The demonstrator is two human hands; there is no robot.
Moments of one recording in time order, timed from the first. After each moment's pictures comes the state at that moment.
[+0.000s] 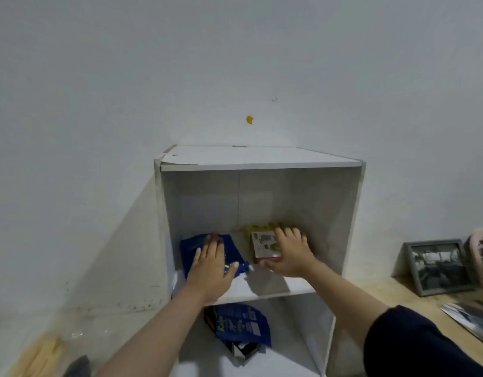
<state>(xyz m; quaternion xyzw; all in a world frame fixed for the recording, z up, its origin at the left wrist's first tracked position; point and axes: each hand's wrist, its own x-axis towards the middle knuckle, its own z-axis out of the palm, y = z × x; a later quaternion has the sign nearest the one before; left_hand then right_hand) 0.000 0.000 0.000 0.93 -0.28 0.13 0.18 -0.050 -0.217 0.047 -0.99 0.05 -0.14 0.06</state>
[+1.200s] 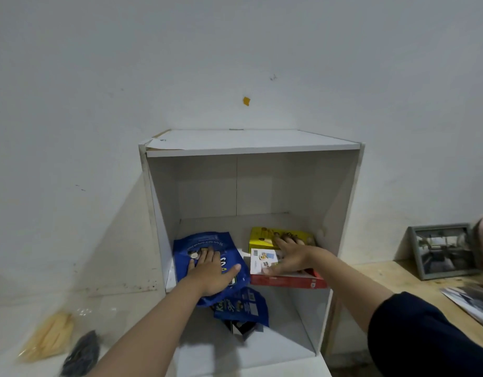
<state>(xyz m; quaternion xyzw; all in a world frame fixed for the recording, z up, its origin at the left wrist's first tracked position) -0.008 -0.009 -0.018 0.97 -0.20 -0.09 0.13 -0.051 -0.247 0.029 -0.98 0.07 0.16 0.11</state>
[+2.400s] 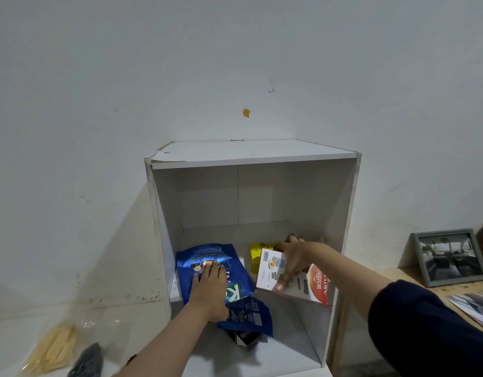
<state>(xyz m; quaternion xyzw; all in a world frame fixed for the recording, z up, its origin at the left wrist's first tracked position) -0.023 -0.006 -0.035 0.97 -0.23 0.00 0.04 -0.042 -0.247 0.054 -0.98 0.06 0.16 0.06</state>
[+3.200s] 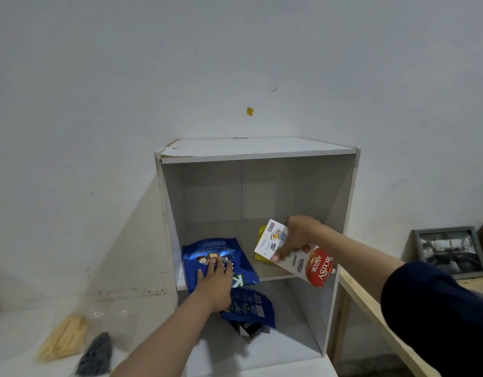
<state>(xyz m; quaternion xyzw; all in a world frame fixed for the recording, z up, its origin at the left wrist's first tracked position) -0.043 -0.004 -0.020 0.97 -0.23 -0.06 0.02 -0.058 -0.234 0.097 -0.99 0.10 0.09 0.07</state>
